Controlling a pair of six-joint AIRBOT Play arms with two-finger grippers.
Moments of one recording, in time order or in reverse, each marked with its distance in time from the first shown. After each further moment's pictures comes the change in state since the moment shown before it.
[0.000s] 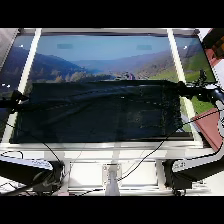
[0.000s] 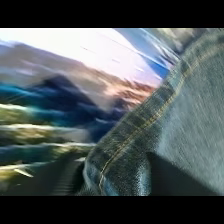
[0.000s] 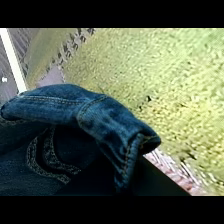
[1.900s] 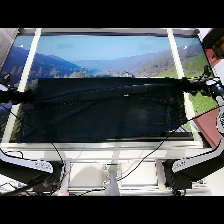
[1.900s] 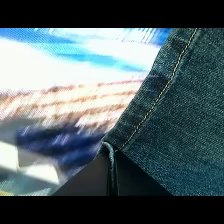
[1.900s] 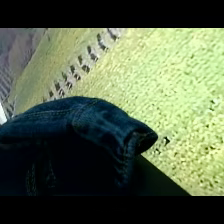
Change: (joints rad) left arm -0.232 0.042 -0.023 0.340 0.232 0.094; right arm -0.001 -0.070 0.142 -0.185 -0.081 0.223
